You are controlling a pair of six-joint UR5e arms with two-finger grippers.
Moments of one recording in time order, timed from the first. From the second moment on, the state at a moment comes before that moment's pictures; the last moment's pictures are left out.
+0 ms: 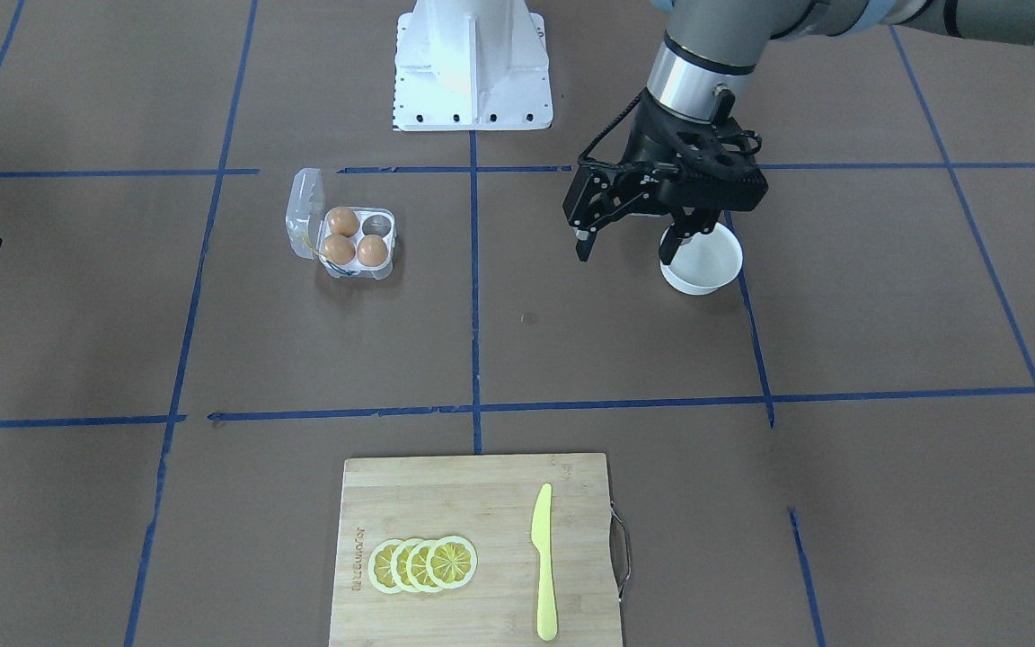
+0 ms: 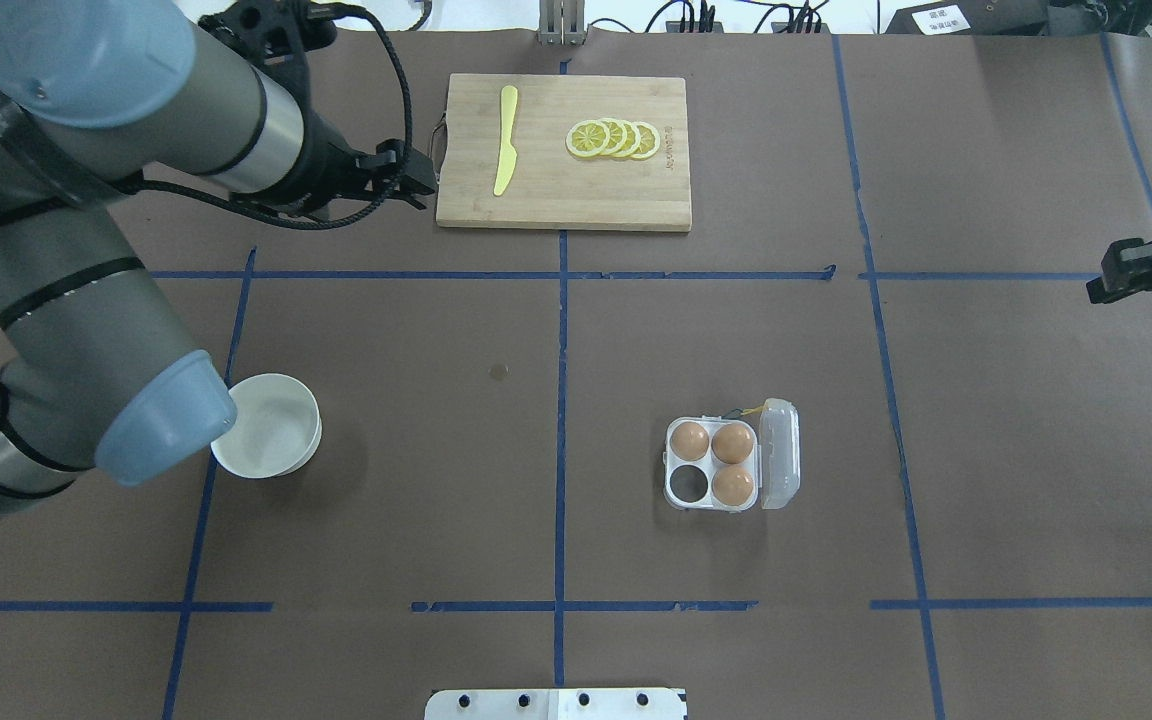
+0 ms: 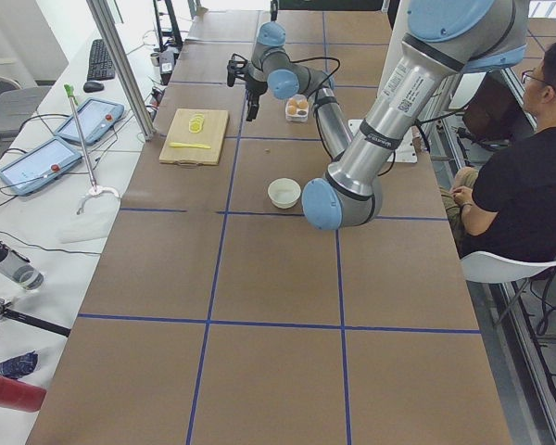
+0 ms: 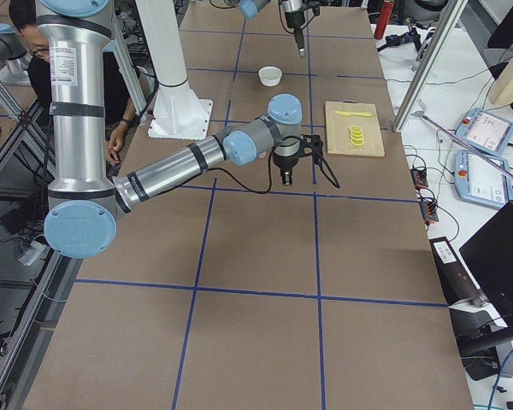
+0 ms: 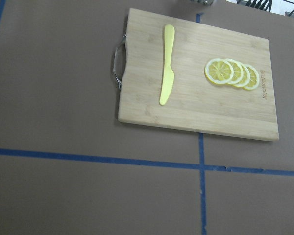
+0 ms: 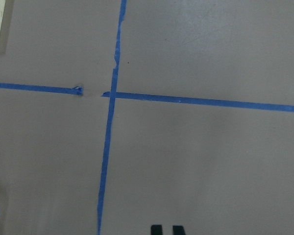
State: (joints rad) left arm -0.80 -2.17 -1.94 -1.58 -1.90 -1.15; right arm 1.12 -1.59 2.06 -1.45 2.28 0.64
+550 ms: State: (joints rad) left arm -1.00 -2.08 -1.95 -1.56 -1.95 -0.84; right arm 0.77 -1.61 2.15 -1.31 2.01 1.11
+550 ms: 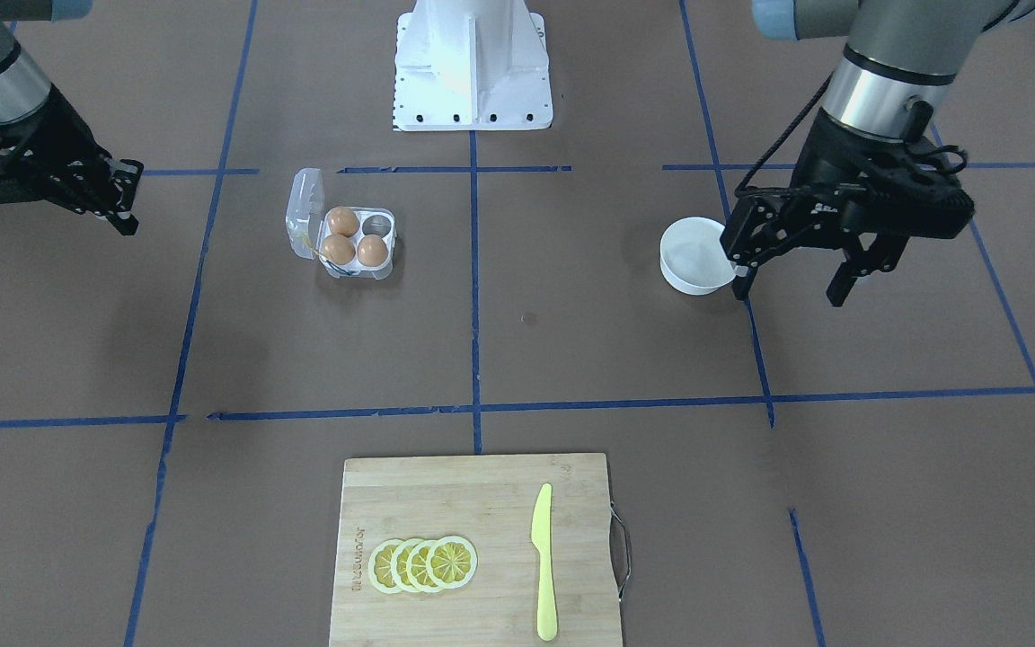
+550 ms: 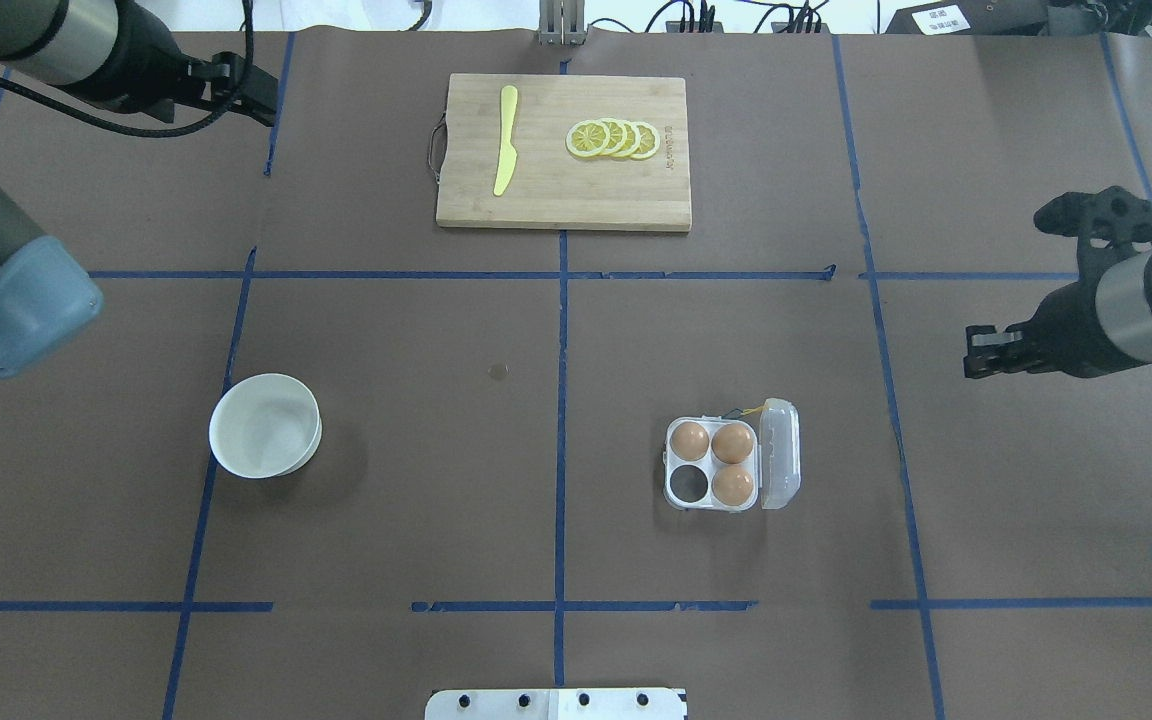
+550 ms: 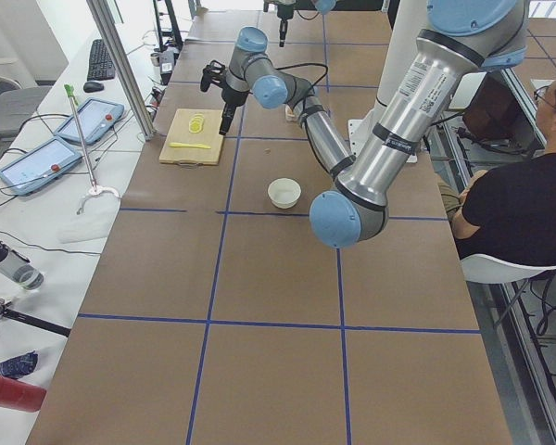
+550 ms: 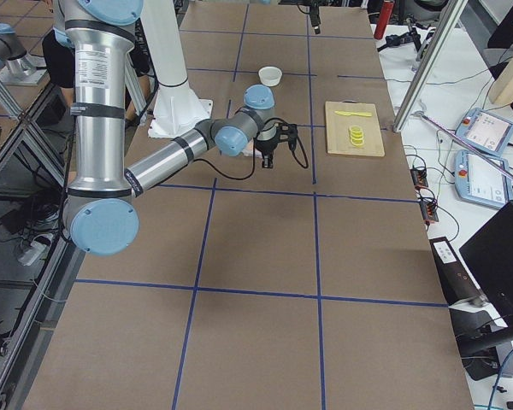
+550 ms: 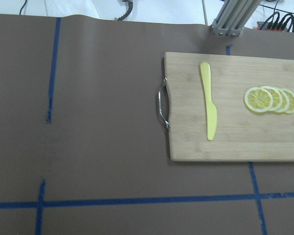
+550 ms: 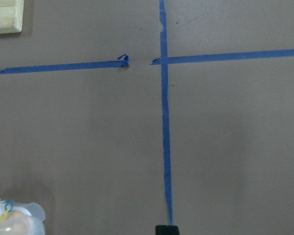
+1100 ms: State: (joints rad) left arm -1.11 -2.05 -1.95 -1.54 -2.01 -0.72; right arm 0.59 -1.55 2.19 -1.31 1.85 1.29
